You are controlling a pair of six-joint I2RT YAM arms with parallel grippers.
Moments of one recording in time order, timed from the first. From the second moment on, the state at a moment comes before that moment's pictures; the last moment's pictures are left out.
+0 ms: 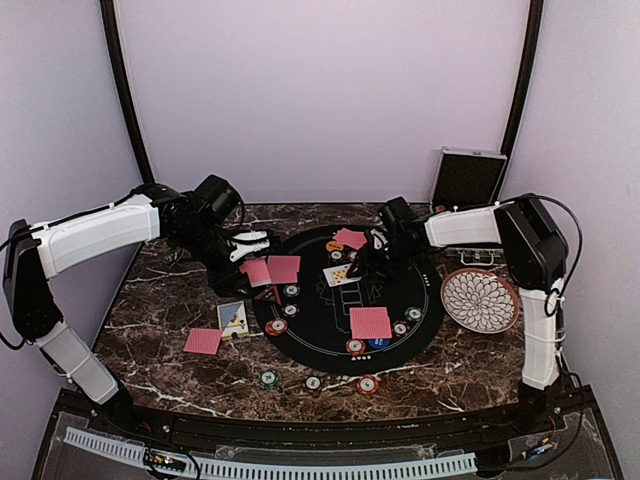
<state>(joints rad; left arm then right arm) -0.62 1.57 1.33 -0.92 0.17 0.59 0.54 2.11 1.46 -0.38 -0.44 0.60</state>
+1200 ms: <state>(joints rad) -0.62 1.57 1.33 -0.92 0.17 0.59 0.59 2.14 1.41 -0.19 -0.58 0.75</state>
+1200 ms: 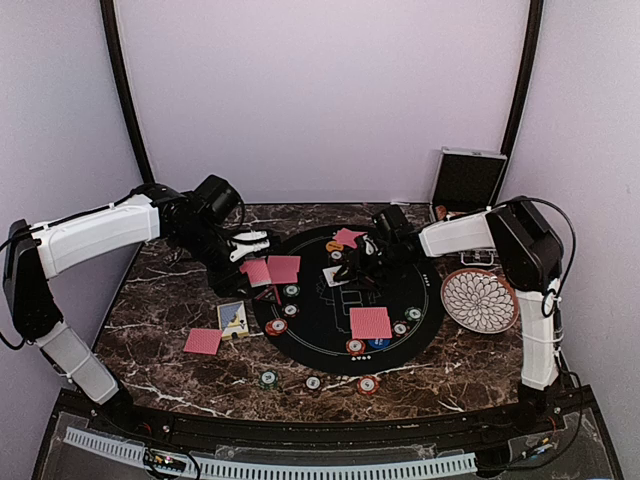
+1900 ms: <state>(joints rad) -0.62 1.57 1.33 -0.92 0.17 0.59 0.58 2.22 1.49 -0.14 -0.59 0.77</state>
